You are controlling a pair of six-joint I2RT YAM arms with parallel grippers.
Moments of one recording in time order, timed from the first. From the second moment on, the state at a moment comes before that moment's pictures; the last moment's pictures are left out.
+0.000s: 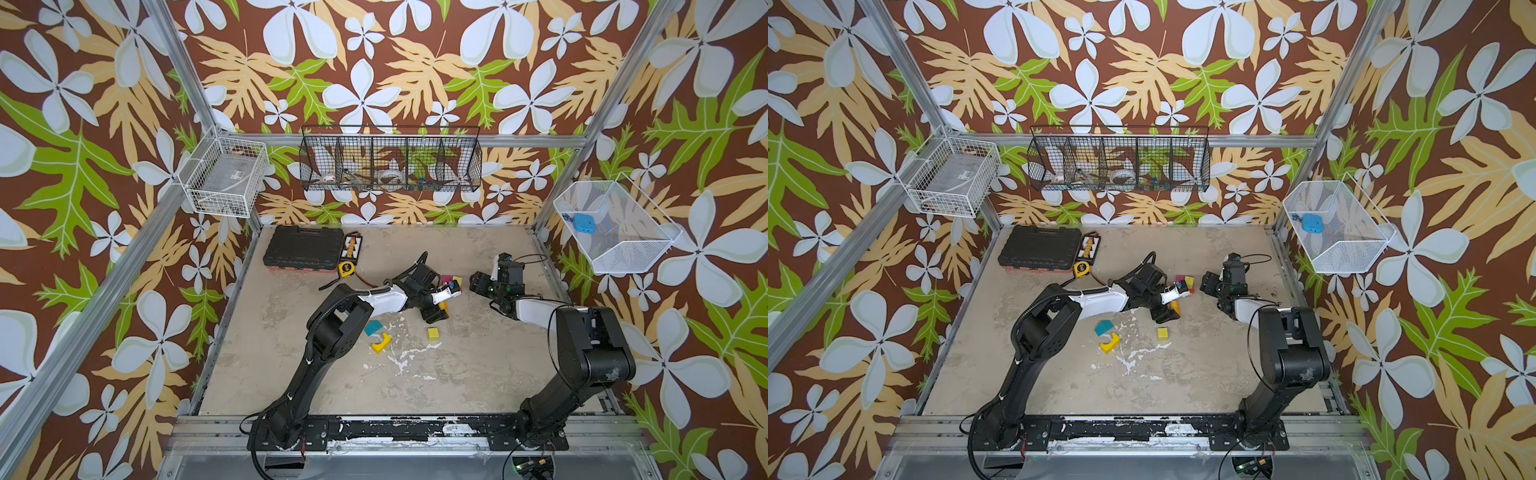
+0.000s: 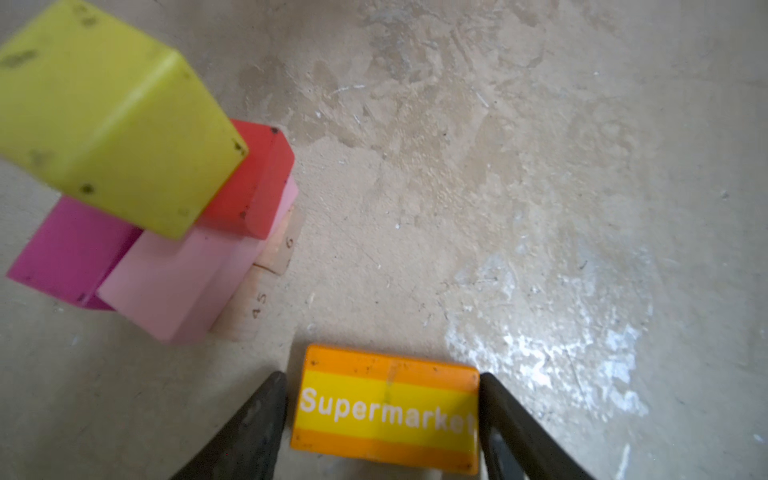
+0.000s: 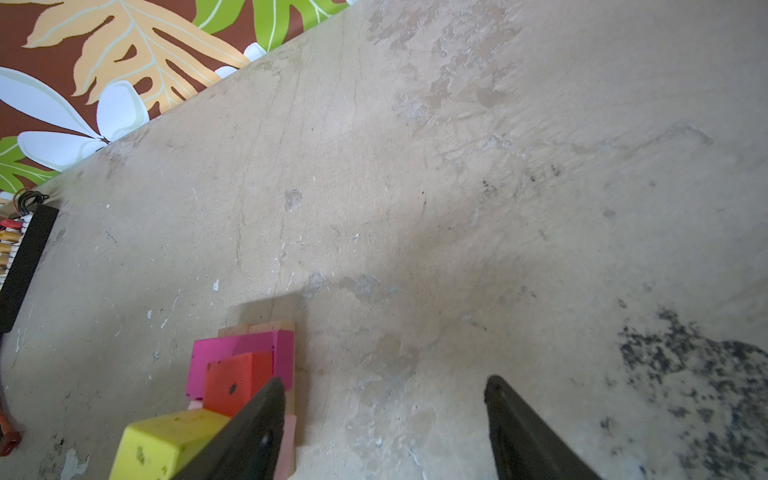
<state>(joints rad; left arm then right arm) -0.77 2.29 1.60 -0.17 0.37 0.43 0.04 1.69 0.81 0.21 -0.06 0.40</state>
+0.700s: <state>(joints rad) -0.69 2.14 1.62 -0.22 0.41 0.53 0.04 1.70 0.81 0.21 -0.06 0.40</state>
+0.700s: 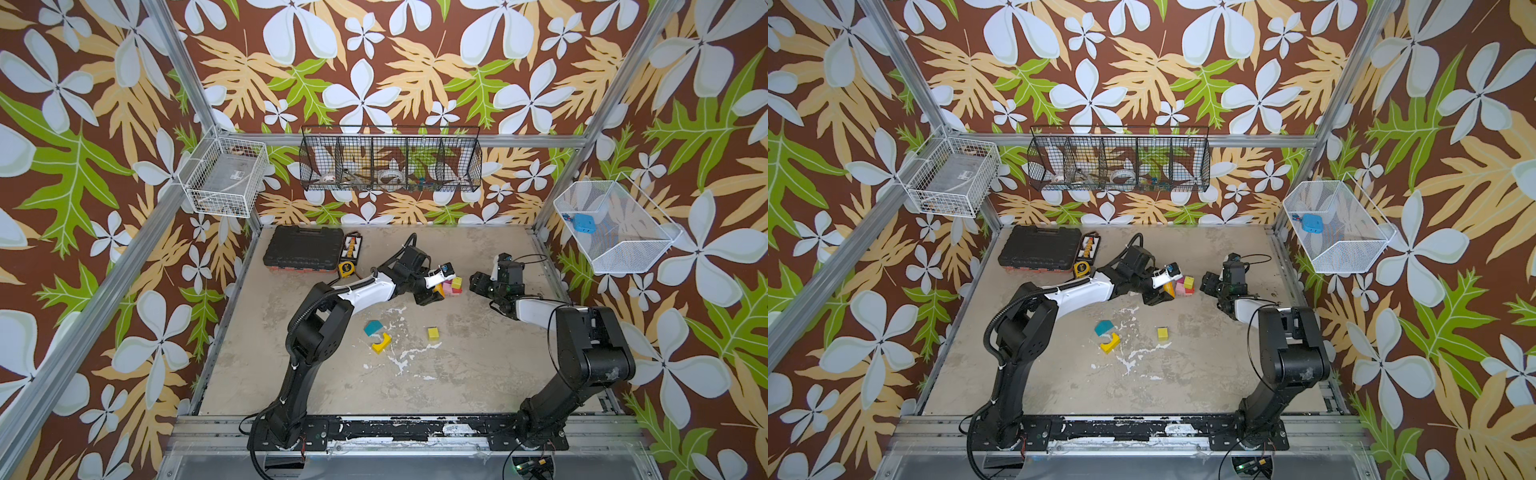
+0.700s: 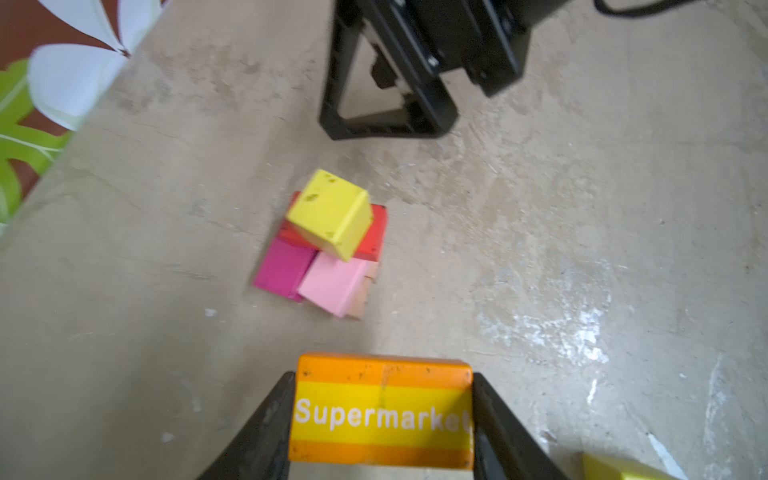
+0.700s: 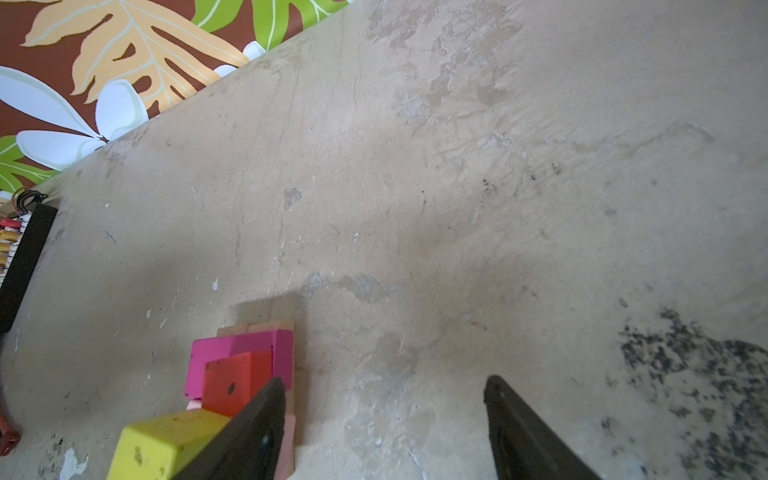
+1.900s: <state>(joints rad) -0.65 2.53 2.27 -0.66 0.53 0.93 0.06 1.77 0.88 0.15 -0.08 0.40</state>
